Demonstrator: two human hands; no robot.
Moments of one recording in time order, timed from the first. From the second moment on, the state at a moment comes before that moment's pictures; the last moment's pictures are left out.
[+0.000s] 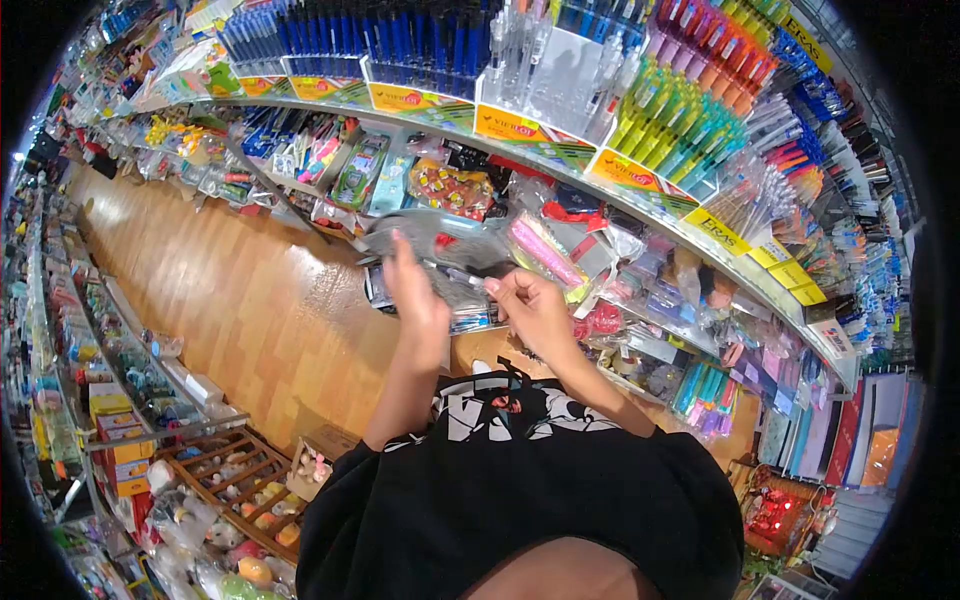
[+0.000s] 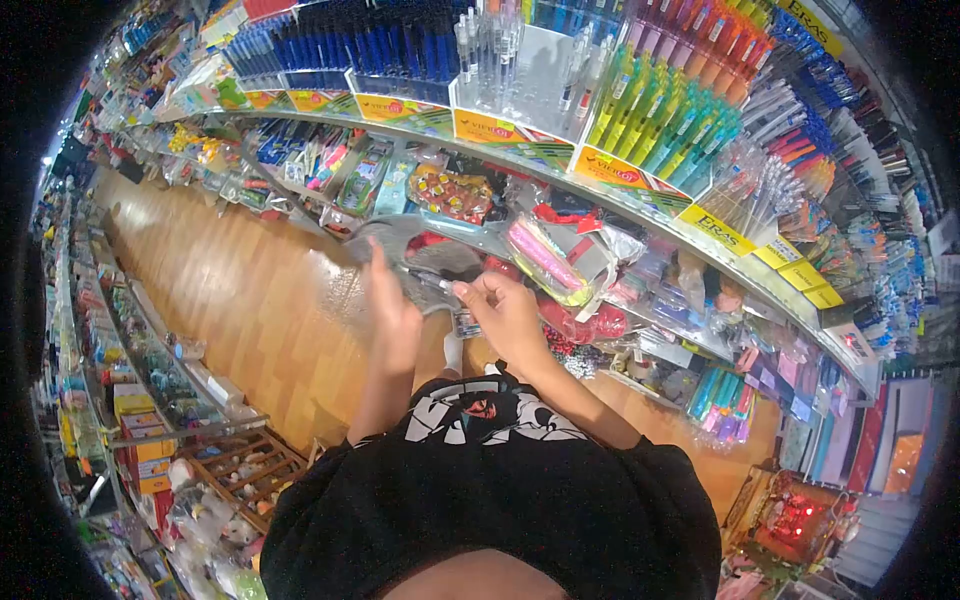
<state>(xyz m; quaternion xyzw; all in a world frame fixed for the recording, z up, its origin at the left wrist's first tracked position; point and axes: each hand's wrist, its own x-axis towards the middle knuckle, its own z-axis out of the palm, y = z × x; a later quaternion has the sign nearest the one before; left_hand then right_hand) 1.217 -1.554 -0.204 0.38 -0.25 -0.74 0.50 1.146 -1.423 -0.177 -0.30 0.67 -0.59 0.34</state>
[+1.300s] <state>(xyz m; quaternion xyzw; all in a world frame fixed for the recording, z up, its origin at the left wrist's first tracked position) 1.327 -1.738 -0.292 0.54 -0.10 -0.55 0.63 0.951 -1.532 0.035 -0.58 0.79 -0.09 -0.18</state>
